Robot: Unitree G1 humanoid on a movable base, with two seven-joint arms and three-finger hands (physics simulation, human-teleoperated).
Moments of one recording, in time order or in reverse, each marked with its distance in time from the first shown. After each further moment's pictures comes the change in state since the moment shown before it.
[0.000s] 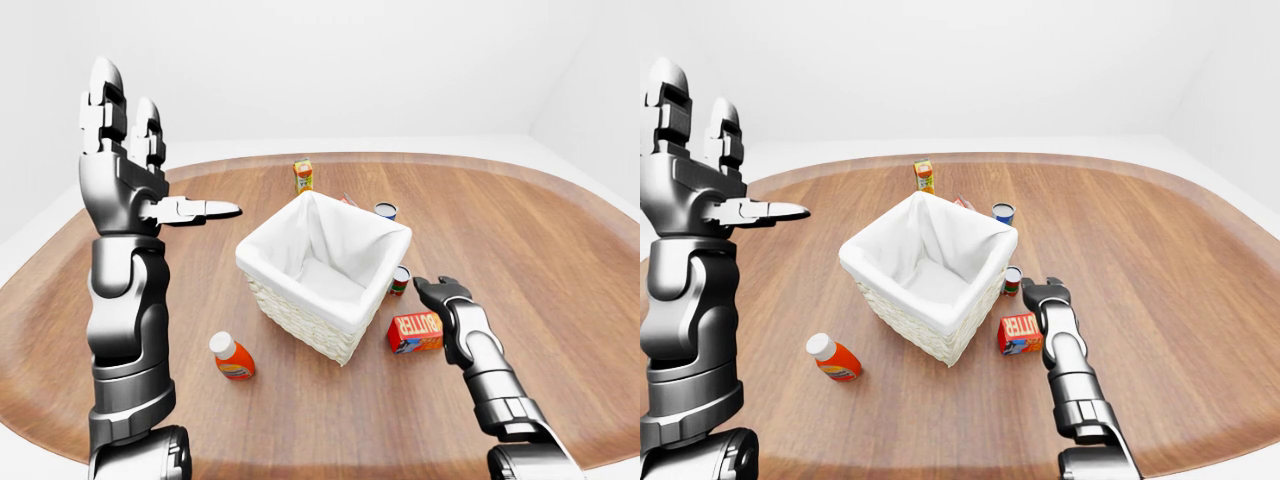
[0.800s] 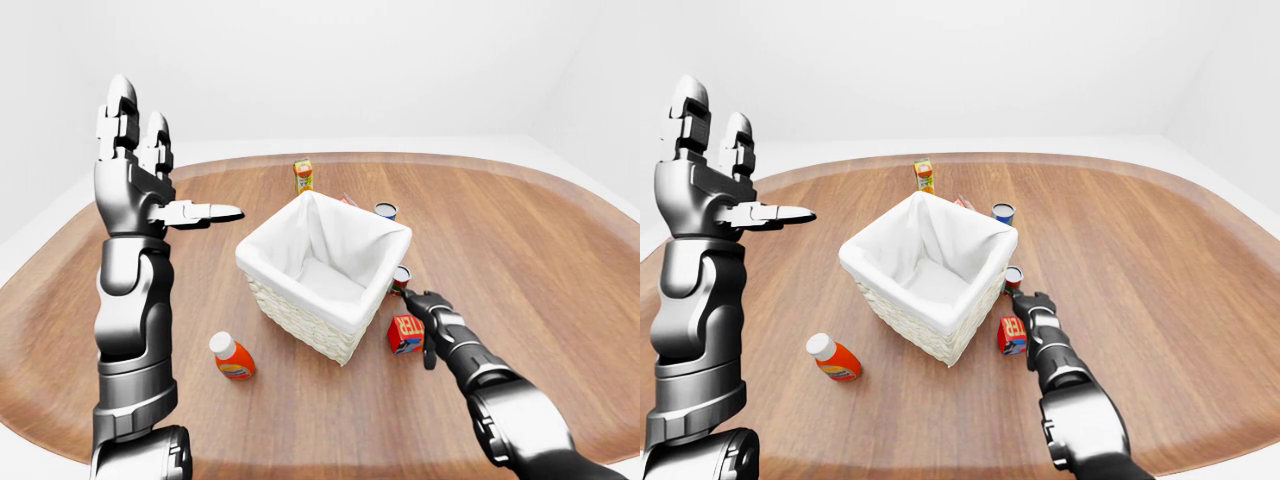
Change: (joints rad) left arm -0.001 -0.003 -0.005 0.062 0.007 0.000 -0.011; right arm -0.303 0.009 0.143 0.789 0.316 0.000 -0.443
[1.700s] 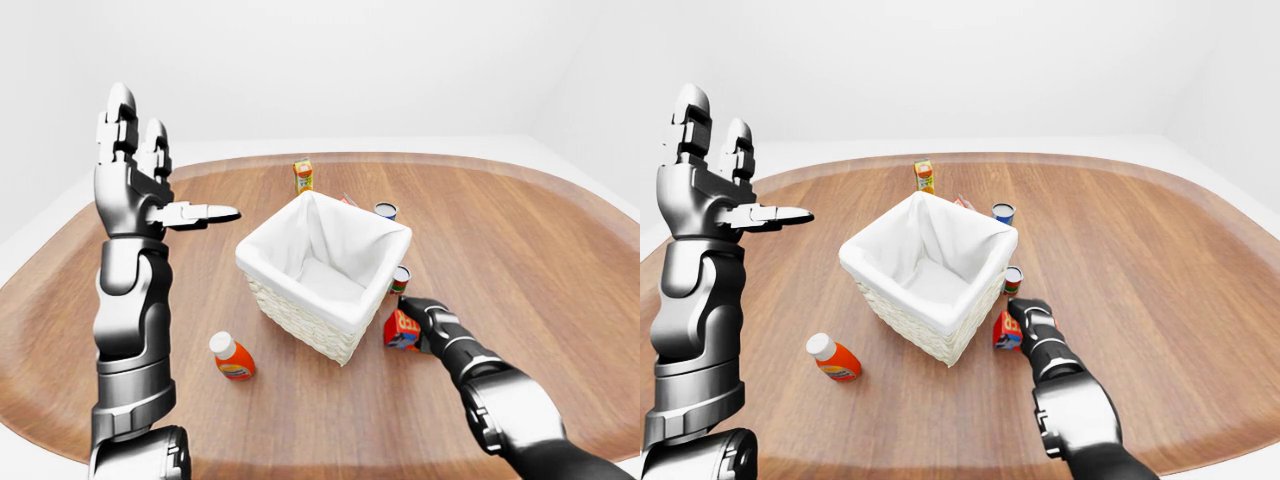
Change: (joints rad) left arm 0.003 0.008 0.008 0.032 -0.008 0.000 0.003; right arm -0.062 0.029 -0.016 0.123 0.027 0.000 0.008
